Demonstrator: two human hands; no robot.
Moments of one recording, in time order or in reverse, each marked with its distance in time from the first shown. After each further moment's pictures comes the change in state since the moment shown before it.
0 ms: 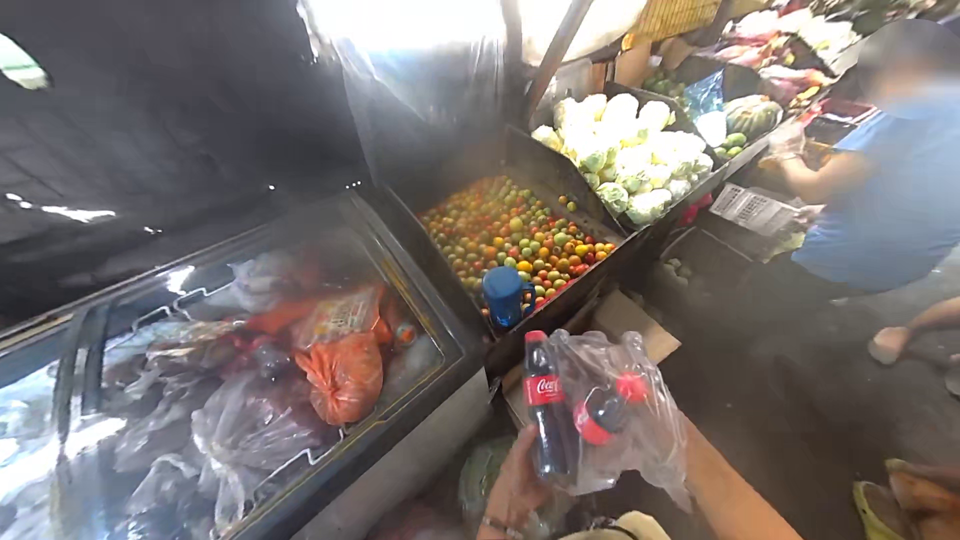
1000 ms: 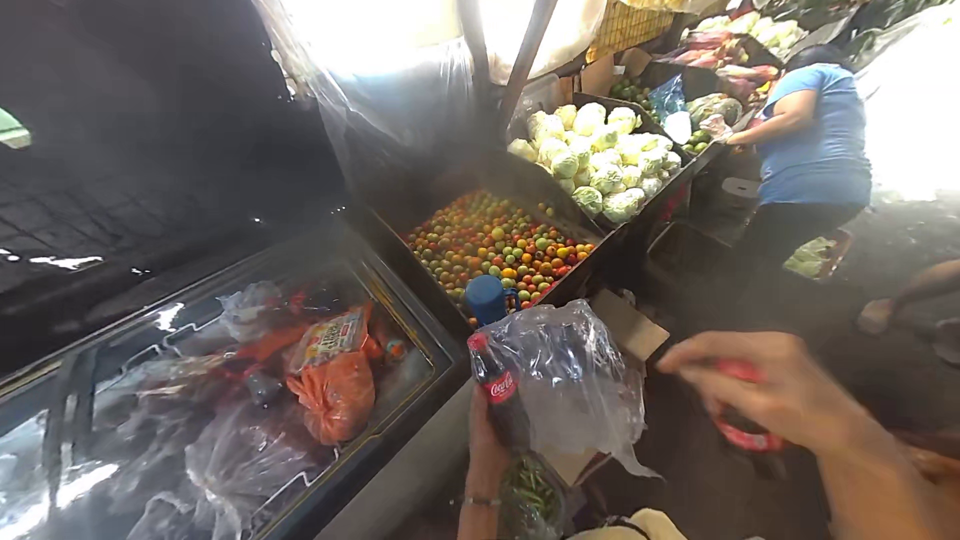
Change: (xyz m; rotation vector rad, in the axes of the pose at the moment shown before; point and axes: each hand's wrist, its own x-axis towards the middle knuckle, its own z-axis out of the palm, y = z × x) left_hand 0.027 0.029 0.002 0.337 0.351 0.485; right_hand -0.058 -0.064 -0.066 -0.733 0.042 -0.870
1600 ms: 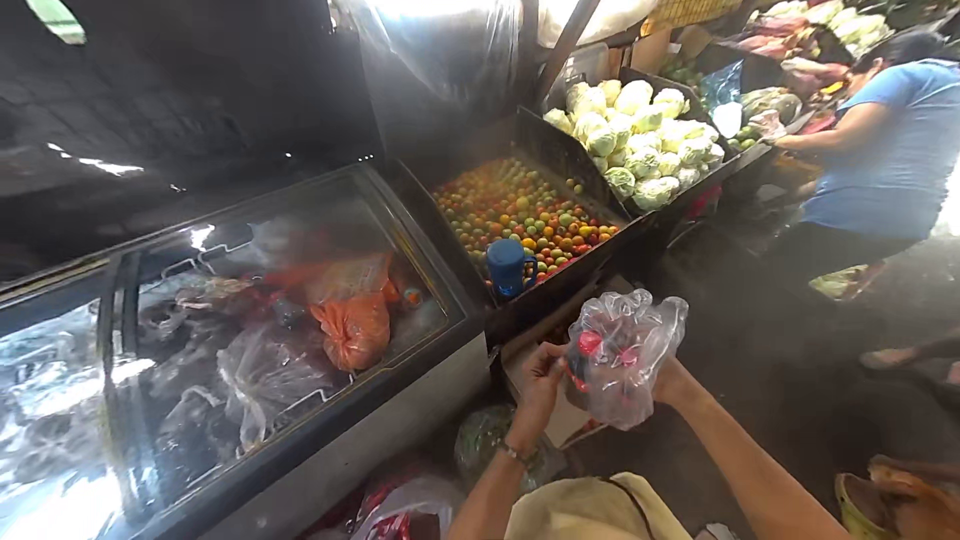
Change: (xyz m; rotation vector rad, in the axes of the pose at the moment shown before) left_hand -0.023 -0.018 0.046 0.239 -0.287 0.298; right_hand 0.002 0.047 0.117 0.549 -0.090 0.237
